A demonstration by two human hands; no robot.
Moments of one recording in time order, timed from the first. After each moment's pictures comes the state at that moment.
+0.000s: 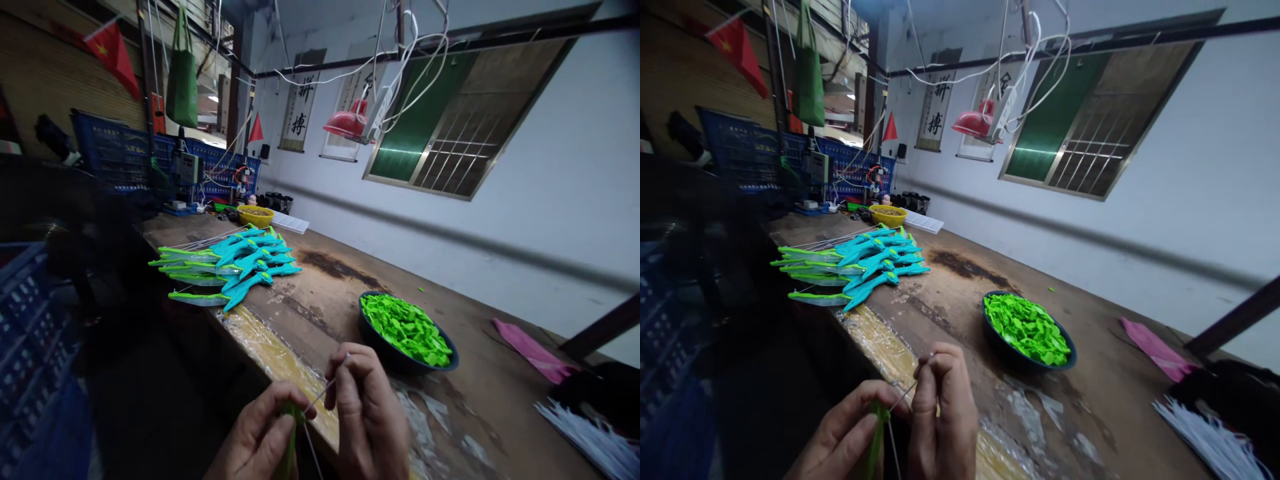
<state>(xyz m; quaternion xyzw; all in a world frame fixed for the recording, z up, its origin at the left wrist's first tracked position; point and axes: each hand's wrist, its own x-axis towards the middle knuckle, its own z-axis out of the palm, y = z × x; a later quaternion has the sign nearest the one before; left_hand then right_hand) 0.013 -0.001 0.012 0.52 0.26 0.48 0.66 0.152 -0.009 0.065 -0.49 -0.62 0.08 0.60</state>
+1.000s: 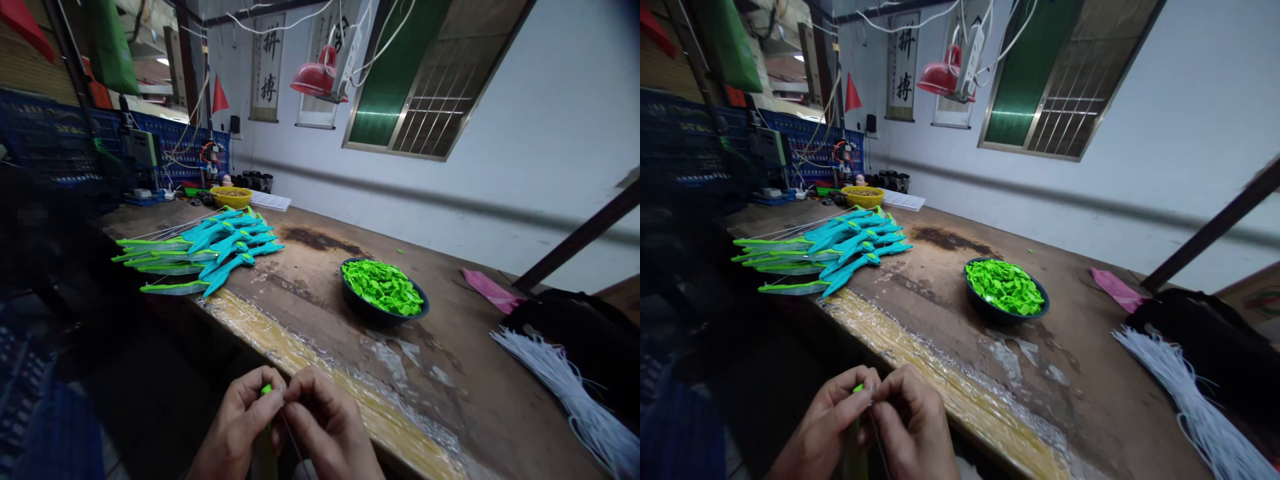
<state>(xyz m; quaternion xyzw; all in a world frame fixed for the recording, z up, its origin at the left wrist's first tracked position) 0.029 0.000 -0.010 0.39 0.24 0.42 0.78 0.164 -0.037 -0.001 -0.41 -0.53 0.45 0.58</state>
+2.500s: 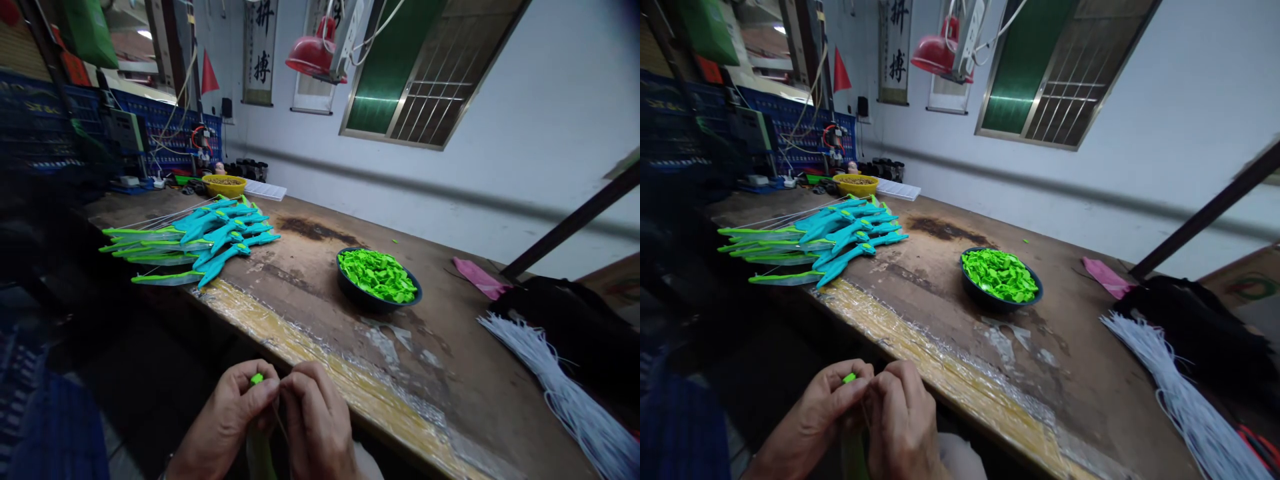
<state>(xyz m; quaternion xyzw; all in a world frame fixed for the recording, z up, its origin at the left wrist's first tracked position) 0.017 0.006 -0.009 0.40 0.29 0.37 0.79 0.152 -0.036 -0.008 -0.46 -0.70 -0.06 0.54</state>
